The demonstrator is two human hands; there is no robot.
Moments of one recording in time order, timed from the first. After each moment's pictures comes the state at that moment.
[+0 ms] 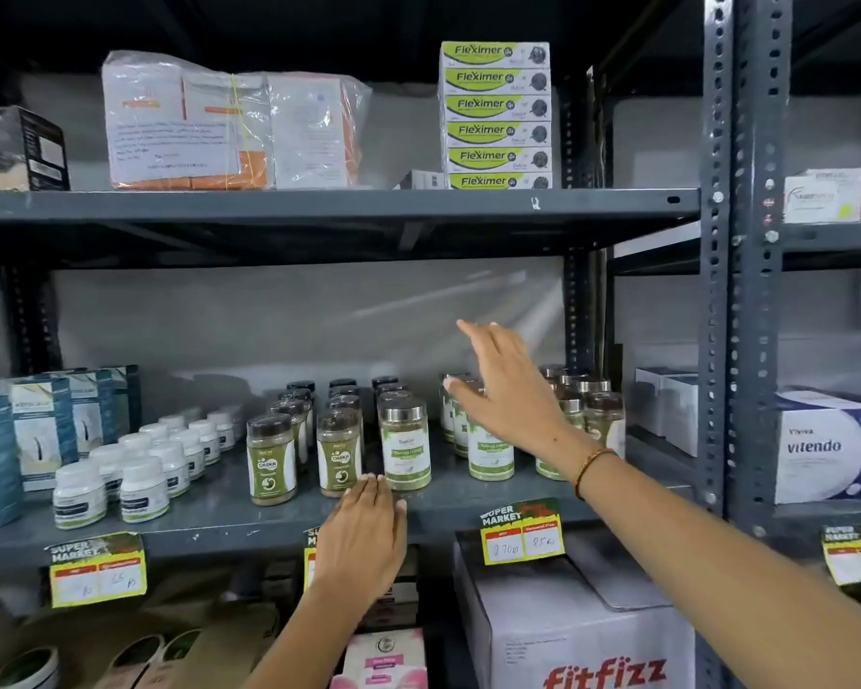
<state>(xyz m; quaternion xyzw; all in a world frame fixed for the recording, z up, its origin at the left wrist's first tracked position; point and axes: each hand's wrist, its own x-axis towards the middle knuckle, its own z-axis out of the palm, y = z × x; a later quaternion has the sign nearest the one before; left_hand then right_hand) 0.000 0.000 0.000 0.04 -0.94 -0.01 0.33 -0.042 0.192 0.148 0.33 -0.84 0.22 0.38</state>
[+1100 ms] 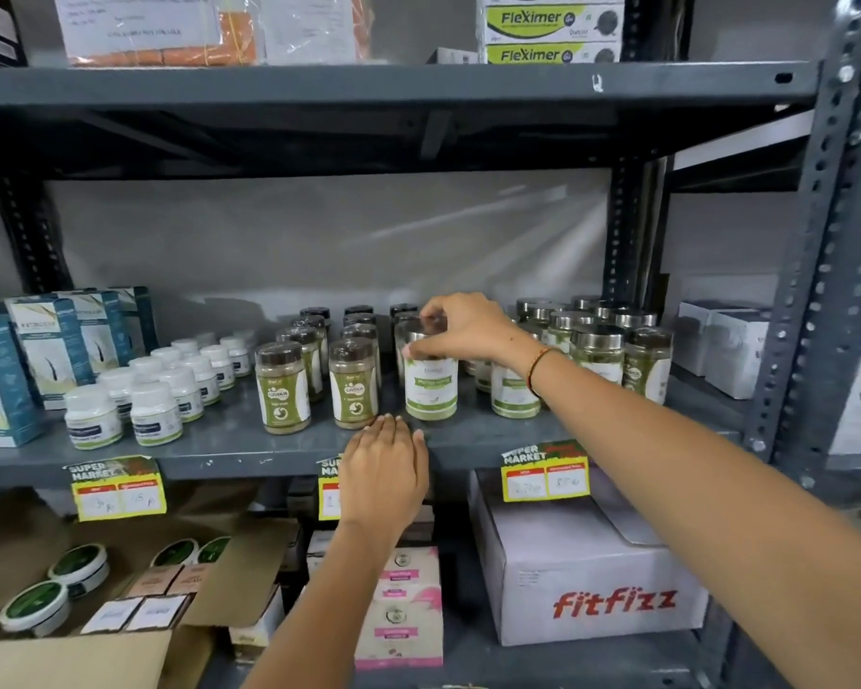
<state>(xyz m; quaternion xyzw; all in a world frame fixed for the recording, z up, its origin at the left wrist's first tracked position) -0.020 0.005 -0.015 0.10 -0.93 -0.01 0.36 -0.102 0.125 0.153 0.35 -0.90 0.23 0.14</state>
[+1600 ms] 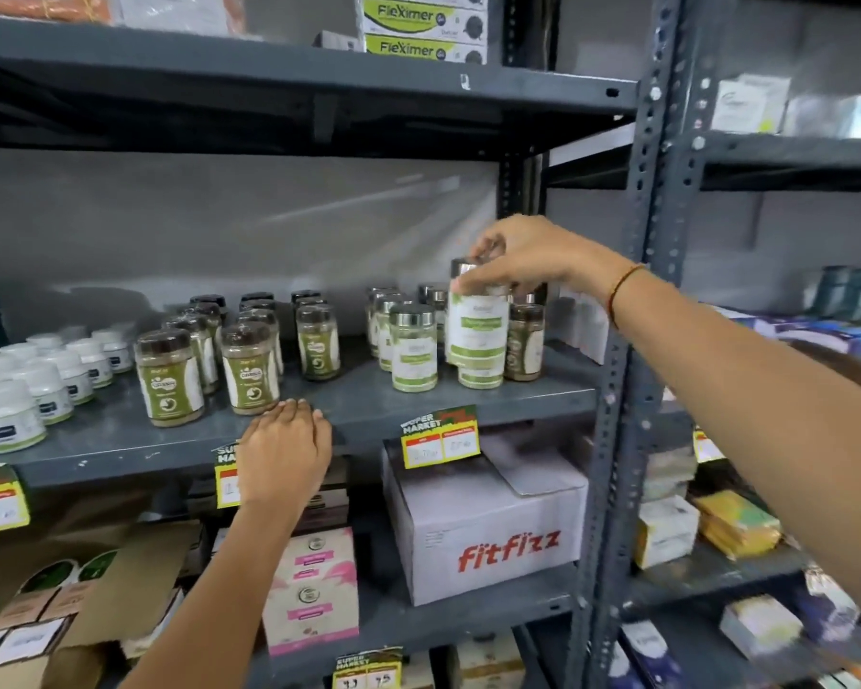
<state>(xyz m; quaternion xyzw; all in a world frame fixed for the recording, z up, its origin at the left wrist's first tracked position) -0.017 0.011 -0.013 0.10 -0.93 -0.03 0.36 -0.060 0.293 0.214 0.23 -0.93 0.26 0.13</state>
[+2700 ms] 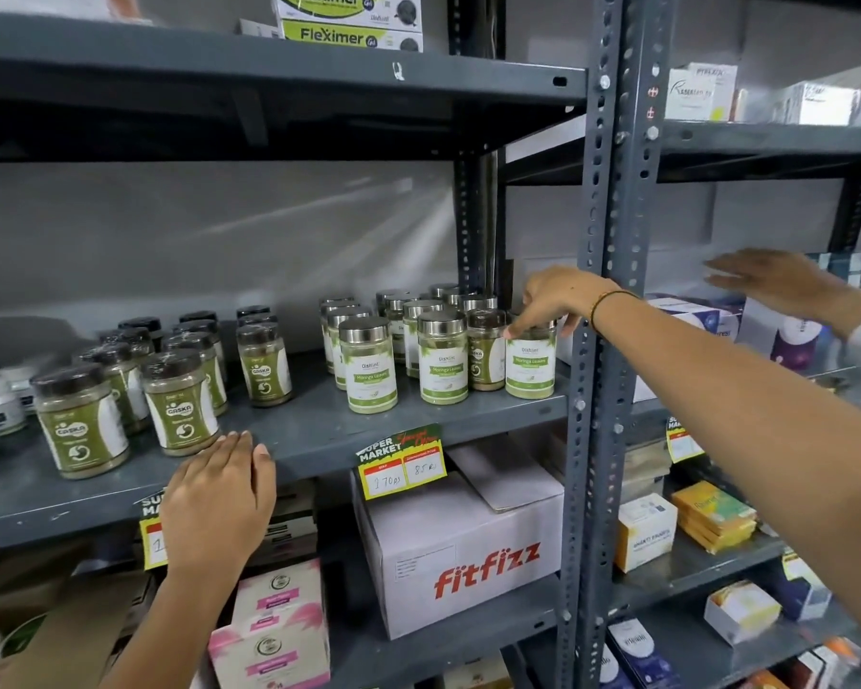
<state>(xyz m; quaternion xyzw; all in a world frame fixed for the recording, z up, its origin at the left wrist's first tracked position) -0.019 0.012 -0.021 0.11 -0.91 -0.03 0.41 -0.140 0.366 0.179 0.04 -1.00 0.09 0.02</state>
